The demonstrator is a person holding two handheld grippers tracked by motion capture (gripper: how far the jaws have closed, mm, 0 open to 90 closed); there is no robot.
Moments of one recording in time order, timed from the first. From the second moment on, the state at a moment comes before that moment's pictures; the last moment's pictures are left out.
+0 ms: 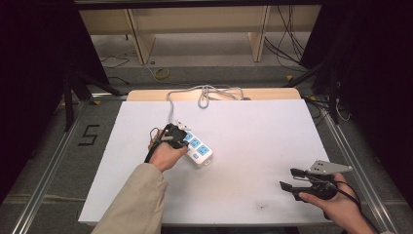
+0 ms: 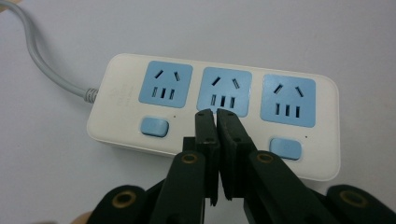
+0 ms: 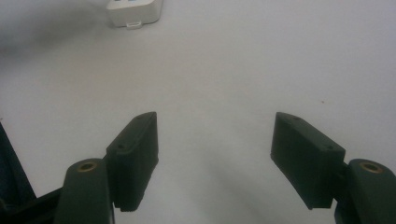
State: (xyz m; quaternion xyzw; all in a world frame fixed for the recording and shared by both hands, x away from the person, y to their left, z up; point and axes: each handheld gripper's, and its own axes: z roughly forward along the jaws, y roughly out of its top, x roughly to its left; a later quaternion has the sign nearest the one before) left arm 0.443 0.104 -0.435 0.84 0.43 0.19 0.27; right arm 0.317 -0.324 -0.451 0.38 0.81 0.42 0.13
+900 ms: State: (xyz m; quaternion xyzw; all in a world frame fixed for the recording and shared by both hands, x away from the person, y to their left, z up) left arm 0.422 0.113 -0.424 0.83 0.42 0.19 0.31; right arm 0.317 -0.323 -0.451 0.38 0.81 0.43 0.13
